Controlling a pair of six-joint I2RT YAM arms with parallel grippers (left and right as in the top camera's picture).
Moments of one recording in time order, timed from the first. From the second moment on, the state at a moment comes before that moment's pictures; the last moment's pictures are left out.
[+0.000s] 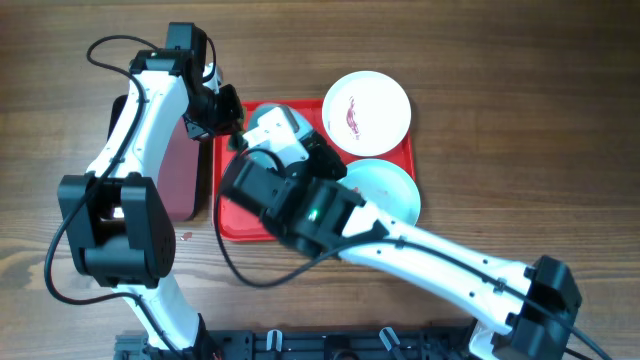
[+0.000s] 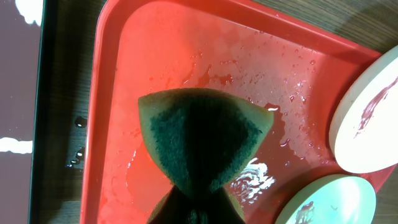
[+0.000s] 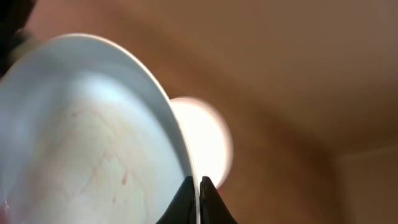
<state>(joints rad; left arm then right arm) -0.07 1.96 1.59 -1.06 0.25 -0.38 1.07 1.72 1.53 -0.85 0.91 0.26</state>
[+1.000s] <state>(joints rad) -0.07 1.96 1.59 -1.06 0.25 -0.38 1.07 1.72 1.53 -0.93 1.31 0.33</state>
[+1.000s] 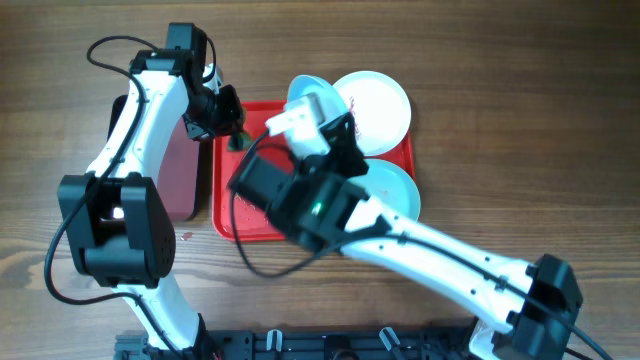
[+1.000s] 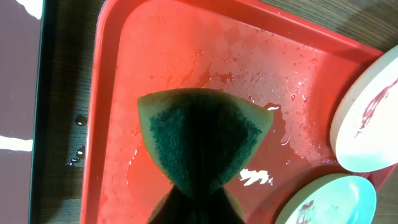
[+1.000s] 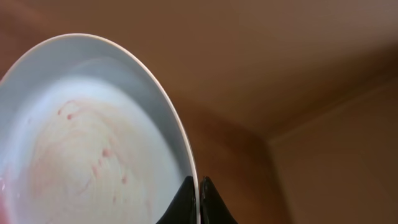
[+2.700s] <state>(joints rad) -0.07 1.96 1.59 -1.07 0.25 -0.38 -0.44 1.71 0.92 -0.59 -0.17 0.42</state>
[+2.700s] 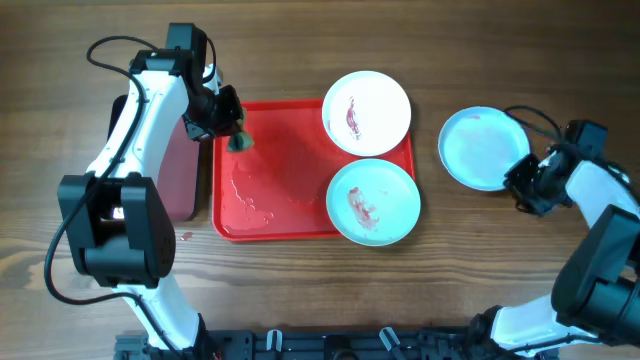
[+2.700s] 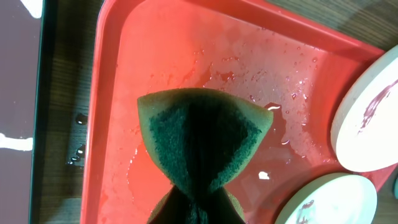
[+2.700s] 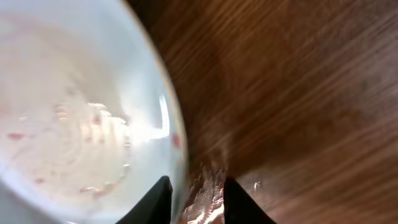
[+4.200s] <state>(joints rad) -0.07 1.96 1.59 -1.07 0.25 -0.38 0.36 1.64 1.08 -0.80 -0.27 0.38</state>
